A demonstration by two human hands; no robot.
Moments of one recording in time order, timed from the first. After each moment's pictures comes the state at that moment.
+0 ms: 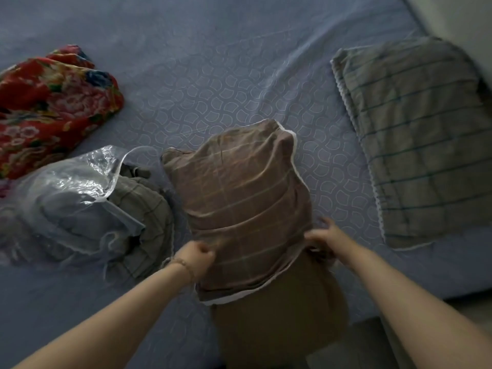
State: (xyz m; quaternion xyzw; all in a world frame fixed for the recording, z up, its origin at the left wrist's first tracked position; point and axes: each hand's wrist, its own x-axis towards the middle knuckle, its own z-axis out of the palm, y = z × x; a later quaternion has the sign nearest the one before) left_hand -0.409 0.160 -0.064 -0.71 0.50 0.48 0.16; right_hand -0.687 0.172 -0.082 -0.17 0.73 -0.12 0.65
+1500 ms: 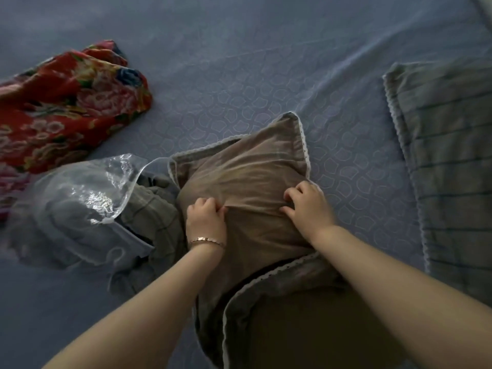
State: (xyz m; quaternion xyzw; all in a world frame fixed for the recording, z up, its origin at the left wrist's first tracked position) left_hand -0.420 0.070 -0.111 -0.81 0.54 0.20 -0.10; right_hand -0.615 0.043 -0.118 -0.73 0.64 0.00 0.24
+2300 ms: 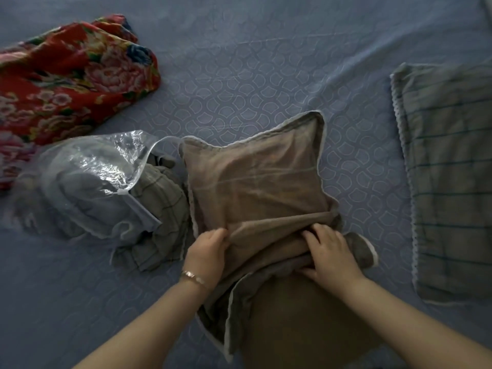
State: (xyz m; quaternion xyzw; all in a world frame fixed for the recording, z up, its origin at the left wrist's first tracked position) left_hand -0.392 0.165 -0.118 -0.67 0.68 0.28 -0.08; right_hand -0.655 0.148 -0.127 -0.83 0.54 0.11 0.14
